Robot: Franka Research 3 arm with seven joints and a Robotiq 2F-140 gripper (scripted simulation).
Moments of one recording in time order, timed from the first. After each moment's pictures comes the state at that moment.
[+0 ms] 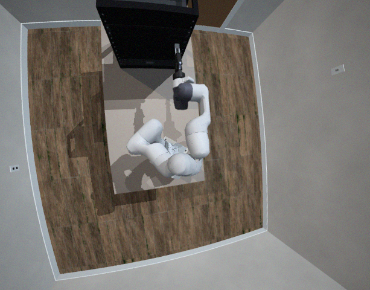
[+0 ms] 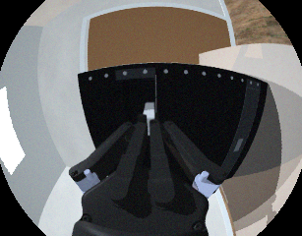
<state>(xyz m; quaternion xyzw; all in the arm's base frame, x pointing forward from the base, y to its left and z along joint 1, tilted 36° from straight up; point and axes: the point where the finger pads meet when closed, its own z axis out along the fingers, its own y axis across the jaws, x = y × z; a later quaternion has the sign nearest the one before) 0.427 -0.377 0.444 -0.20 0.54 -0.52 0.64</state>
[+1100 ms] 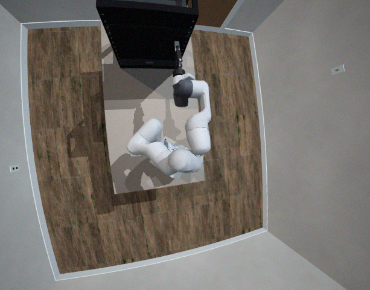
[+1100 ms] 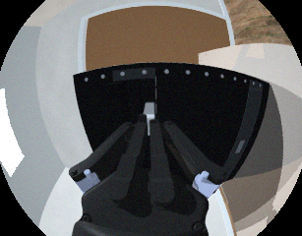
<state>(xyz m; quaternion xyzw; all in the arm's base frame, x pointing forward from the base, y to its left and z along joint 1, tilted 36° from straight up) 0.442 -0.383 0.450 -0.20 0.54 -0.51 0.63</state>
